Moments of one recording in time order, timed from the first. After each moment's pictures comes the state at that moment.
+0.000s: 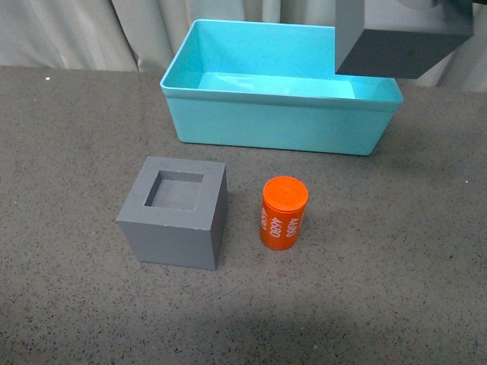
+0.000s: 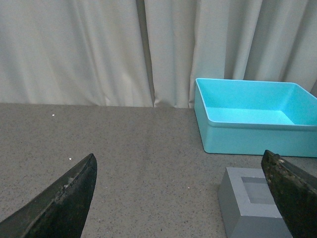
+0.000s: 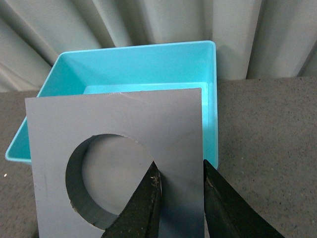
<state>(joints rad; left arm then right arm) 0.00 0.00 0.02 0.00 0.00 0.00 0.23 1.60 0.93 0.23 0.02 0.24</state>
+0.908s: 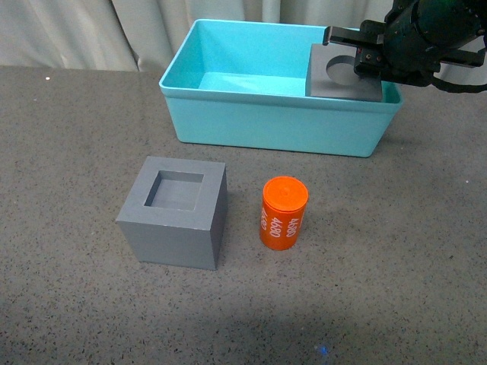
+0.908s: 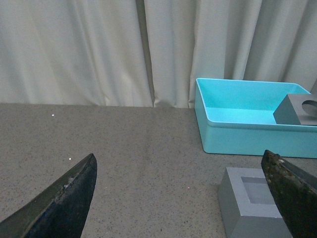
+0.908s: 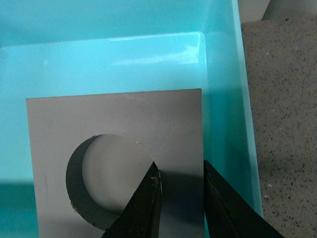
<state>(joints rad) 0.00 0.00 0.02 0.00 0.00 0.00 0.25 2.14 1.39 0.03 0.11 0.28</state>
